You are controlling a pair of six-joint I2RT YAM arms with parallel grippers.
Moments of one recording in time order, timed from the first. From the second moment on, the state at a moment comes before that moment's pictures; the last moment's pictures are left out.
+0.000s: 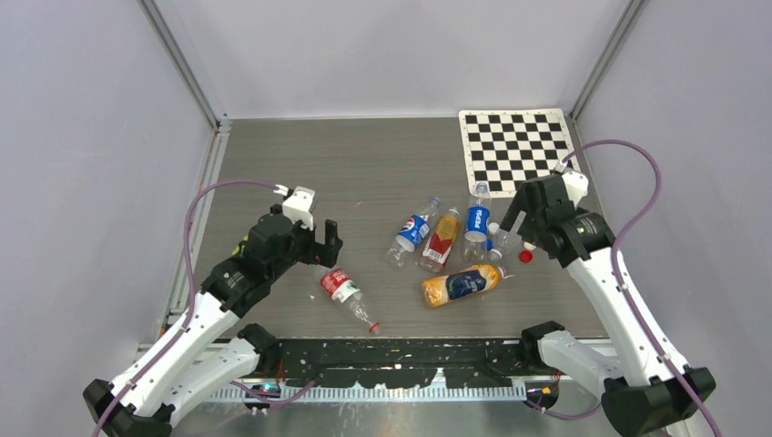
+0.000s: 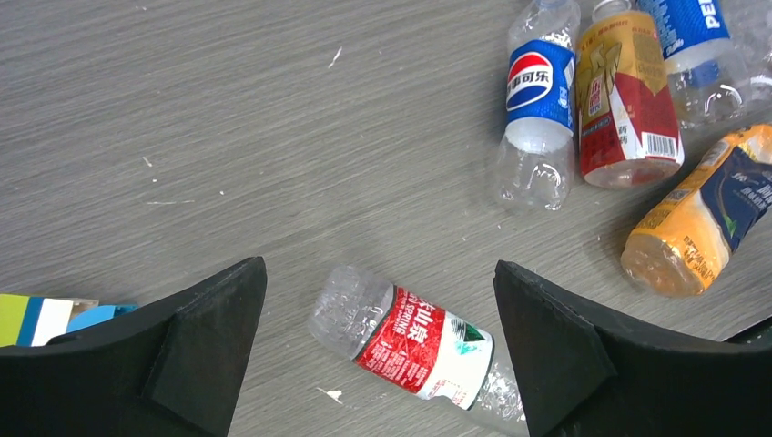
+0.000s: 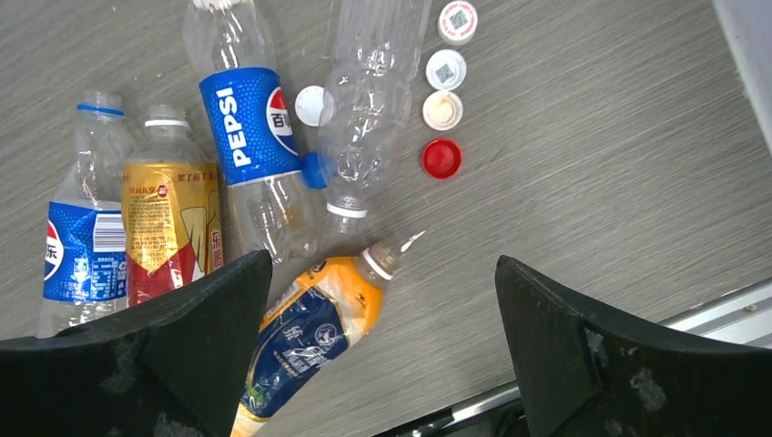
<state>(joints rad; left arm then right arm) -0.61 0.72 0.74 -0.49 -0.14 -0.21 0.28 0.94 1.06 -1.01 0.46 0.63</state>
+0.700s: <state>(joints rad) -0.63 0.70 0.74 -0.49 -0.17 -0.19 -0.18 1.31 1.23 -1.07 0.31 0.74</state>
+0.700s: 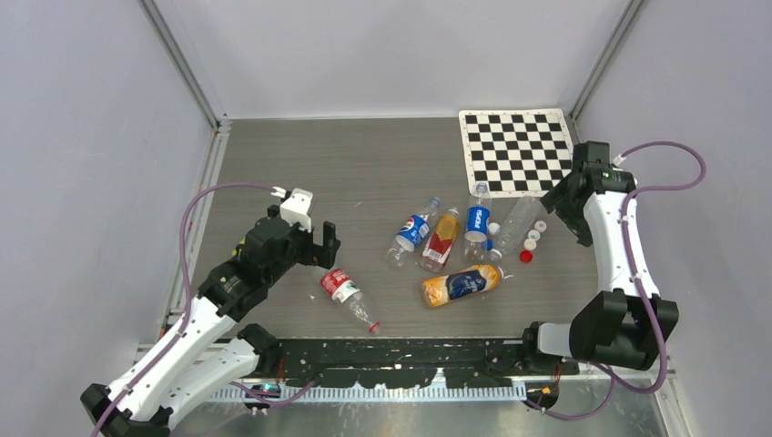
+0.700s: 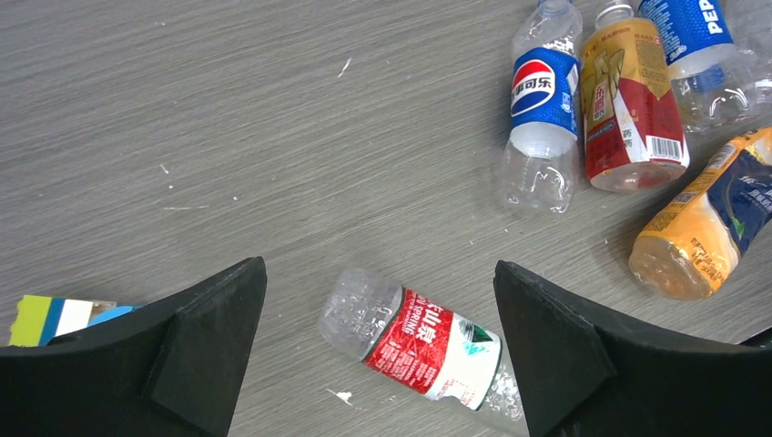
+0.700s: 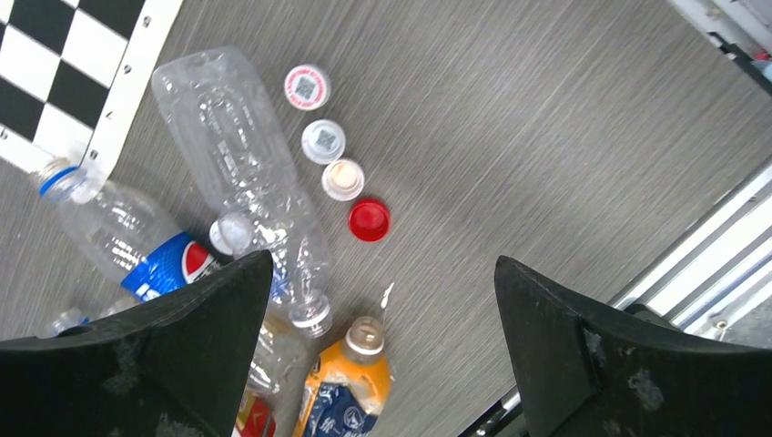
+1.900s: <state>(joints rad) -0.64 0.77 0.73 -0.50 -0.24 -0.13 -0.23 1.79 1.21 -0.74 0.23 0.71</state>
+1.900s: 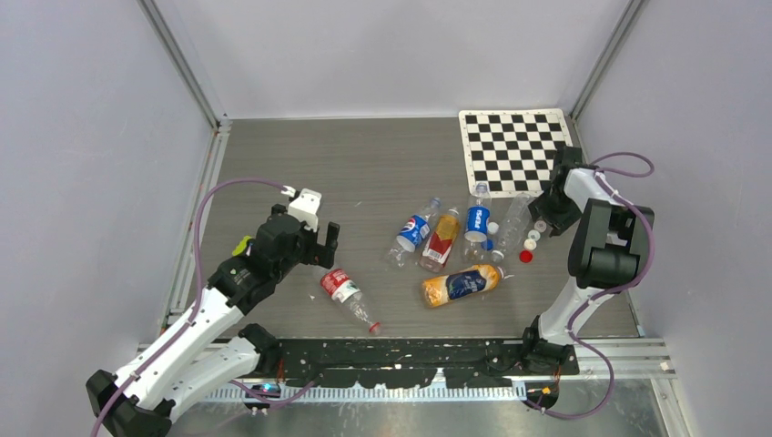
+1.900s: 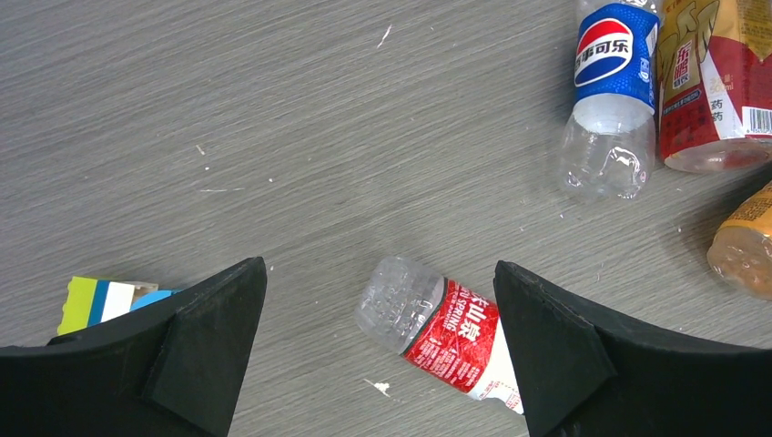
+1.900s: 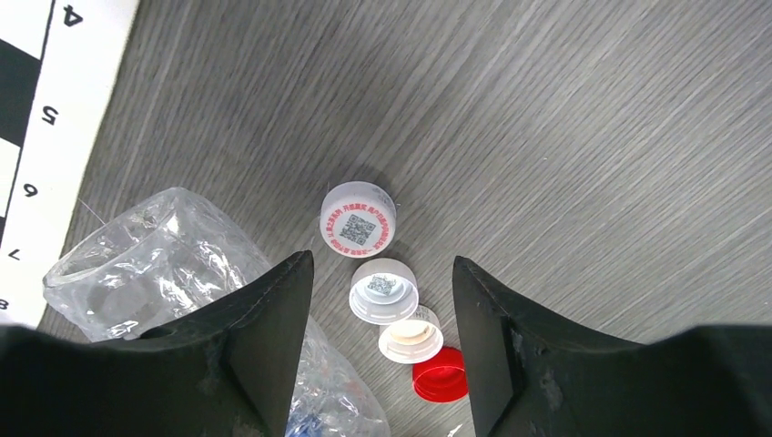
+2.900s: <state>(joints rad) -0.64 0.79 0.73 -0.51 -0.24 -0.13 -0.23 1.85 1.22 -0.68 0.22 0.68</state>
